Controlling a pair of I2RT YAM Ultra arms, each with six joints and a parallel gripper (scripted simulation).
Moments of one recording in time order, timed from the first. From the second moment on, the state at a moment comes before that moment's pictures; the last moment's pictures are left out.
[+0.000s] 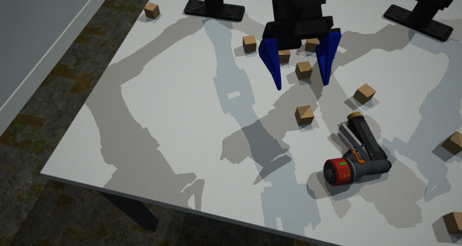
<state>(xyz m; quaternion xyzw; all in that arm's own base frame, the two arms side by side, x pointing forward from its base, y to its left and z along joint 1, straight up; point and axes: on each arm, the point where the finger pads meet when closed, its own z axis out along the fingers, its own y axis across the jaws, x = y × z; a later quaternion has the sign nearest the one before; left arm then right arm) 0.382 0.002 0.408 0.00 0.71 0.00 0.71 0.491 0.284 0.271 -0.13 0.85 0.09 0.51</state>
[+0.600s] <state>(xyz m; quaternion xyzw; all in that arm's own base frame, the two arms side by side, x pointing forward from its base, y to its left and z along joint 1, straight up) 0.382 0.002 0.408 0.00 0.71 0.00 0.71 0.483 0.185 0.329 -0.08 0.81 0.08 0.57</state>
